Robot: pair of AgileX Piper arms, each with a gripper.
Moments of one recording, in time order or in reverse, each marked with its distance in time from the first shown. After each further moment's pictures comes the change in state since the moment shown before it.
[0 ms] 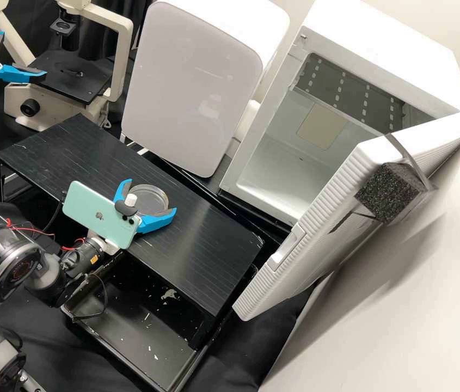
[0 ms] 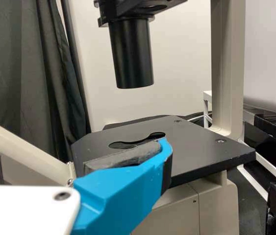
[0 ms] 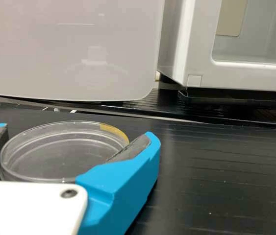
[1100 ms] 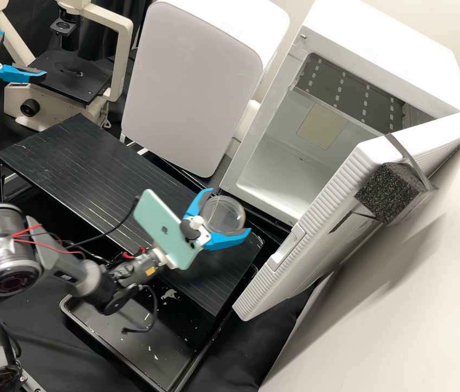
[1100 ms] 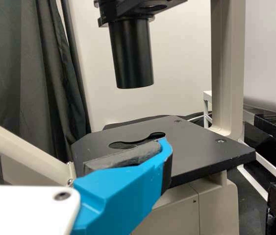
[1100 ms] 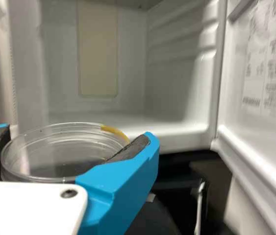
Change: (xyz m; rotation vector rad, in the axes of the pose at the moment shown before) left arm 0.000 0.000 0.000 0.000 0.000 0.000; right arm 0.050 0.127 0.057 0.016 -0.066 0.366
